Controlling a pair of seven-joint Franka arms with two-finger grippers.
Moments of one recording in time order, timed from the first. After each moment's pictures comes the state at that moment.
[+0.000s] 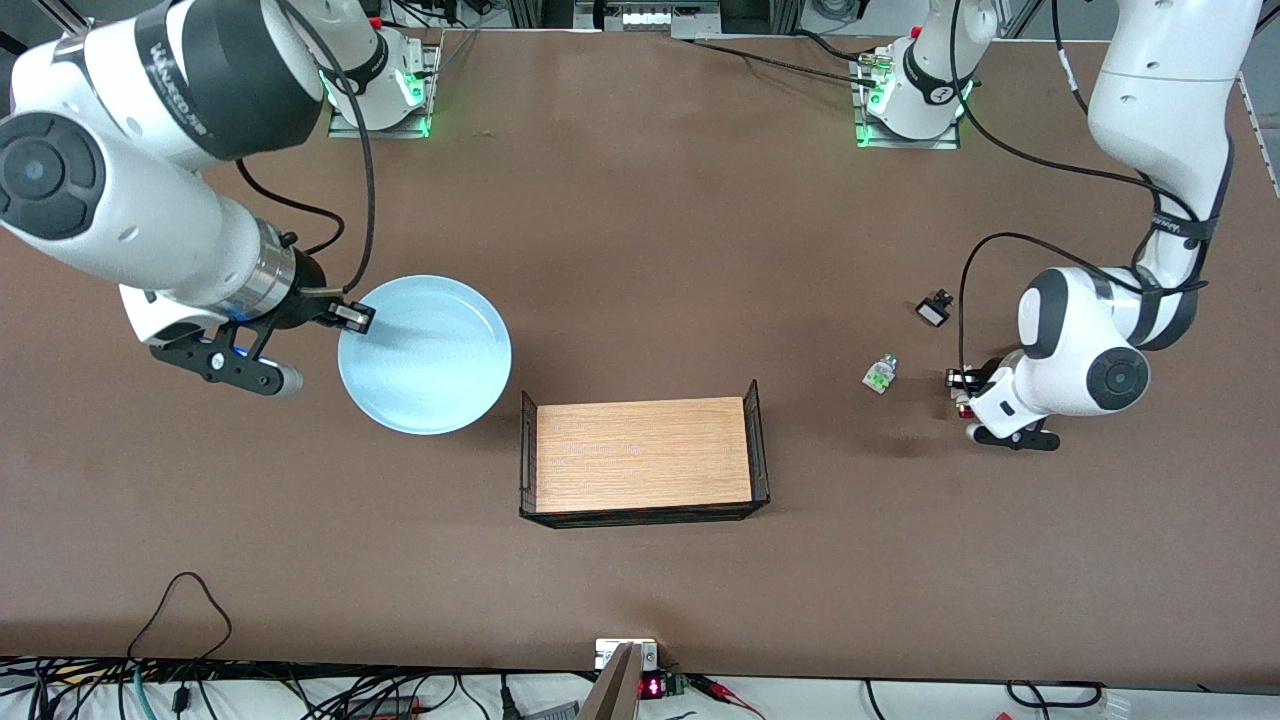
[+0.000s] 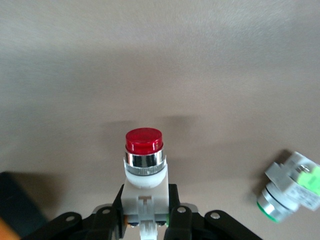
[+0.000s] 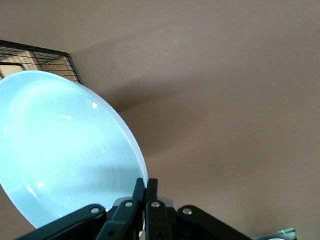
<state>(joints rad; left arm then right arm) 0.07 0.56 -0.05 -1.83 0.02 2.12 0.08 0.32 0.44 0.01 -1.10 0.06 1.45 0.66</state>
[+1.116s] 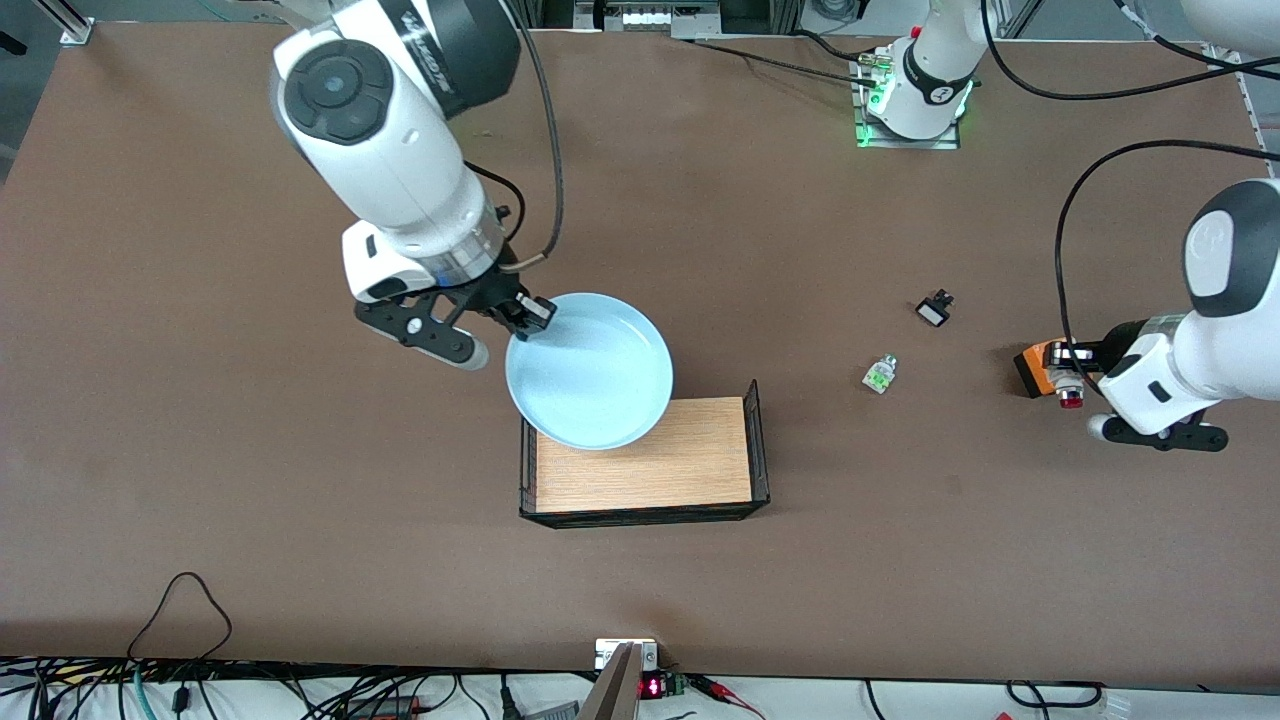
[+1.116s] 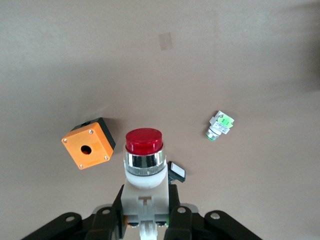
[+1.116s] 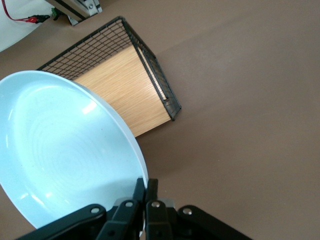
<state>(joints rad) 0.06 0.44 -0.06 -1.35 0.03 1.52 0.07 0.56 0.54 0.01 -1.06 0.06 1.73 1.00</state>
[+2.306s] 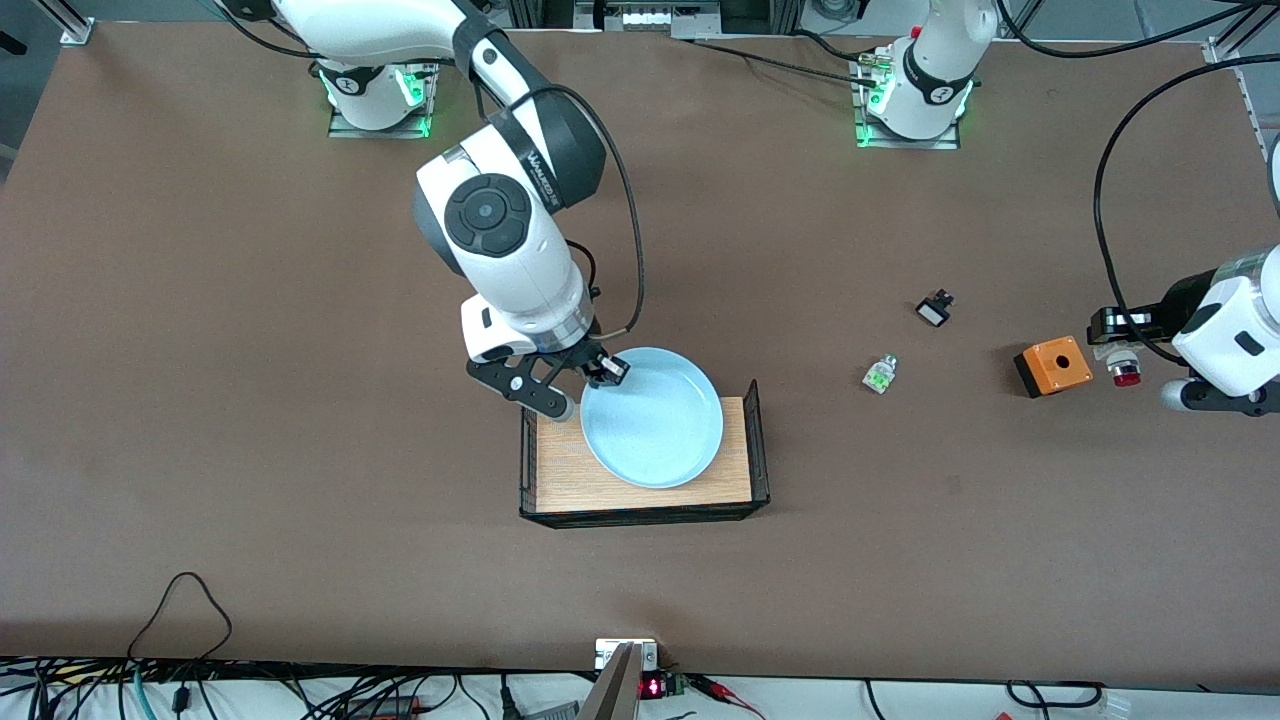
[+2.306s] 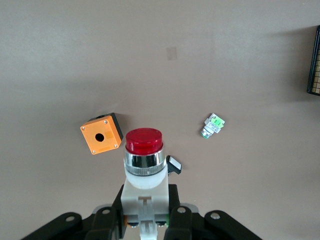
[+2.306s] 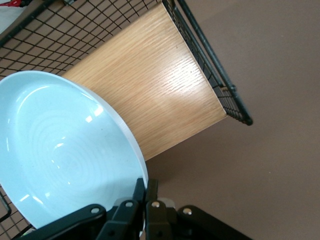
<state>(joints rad) 0.07 0.36 -0.06 -1.28 0.03 1.45 0.01 0.61 0.73 0.01 -1.06 0.06 1.95 1.10</state>
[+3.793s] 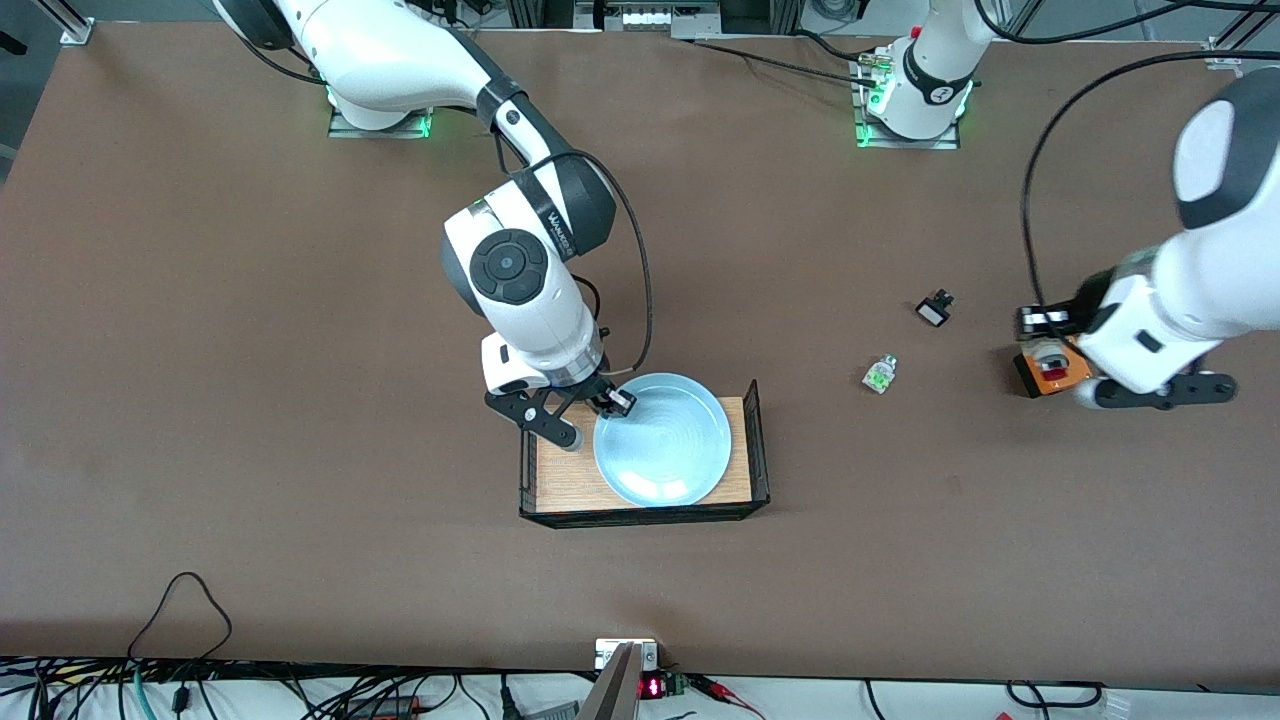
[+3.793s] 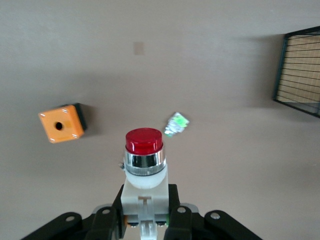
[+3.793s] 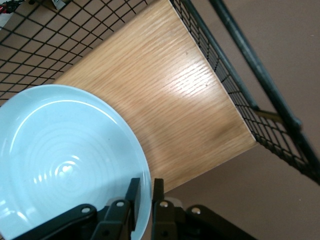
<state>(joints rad) 0.01 0.36 -0.20 -1.29 0.02 1.44 -0.28 0.61 0.82 0.00 -1.06 0.06 2.08 1.10</state>
